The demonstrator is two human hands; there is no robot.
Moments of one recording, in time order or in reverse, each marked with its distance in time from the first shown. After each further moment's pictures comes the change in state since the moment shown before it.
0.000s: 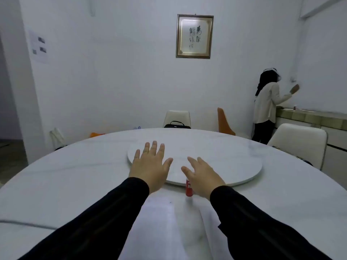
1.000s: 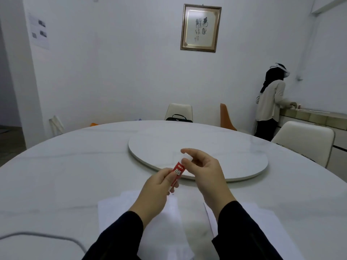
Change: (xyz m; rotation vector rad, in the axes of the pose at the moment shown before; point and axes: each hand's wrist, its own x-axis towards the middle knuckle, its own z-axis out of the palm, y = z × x) left_hand -0.050 -0.004 0.055 -1.188 -0.027 -0.049; right_hand -0.032 -0.028 0.011 1.221 0.206 -0.121
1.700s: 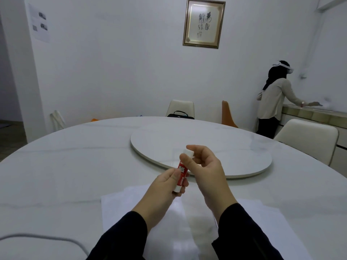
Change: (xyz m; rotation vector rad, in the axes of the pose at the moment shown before) left_hand -0.006 -0.007 0.007 -0.423 -0.129 -0.117; right_hand -0.007 0.005 0.011 0.024 0.063 0.013
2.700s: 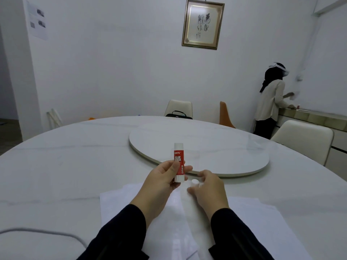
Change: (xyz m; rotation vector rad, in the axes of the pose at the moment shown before) left_hand 0.006 0.005 -0.002 -0.195 0.031 -0.021; right_hand 0.006 0.062 -0.027 -0.814 0.173 0.187
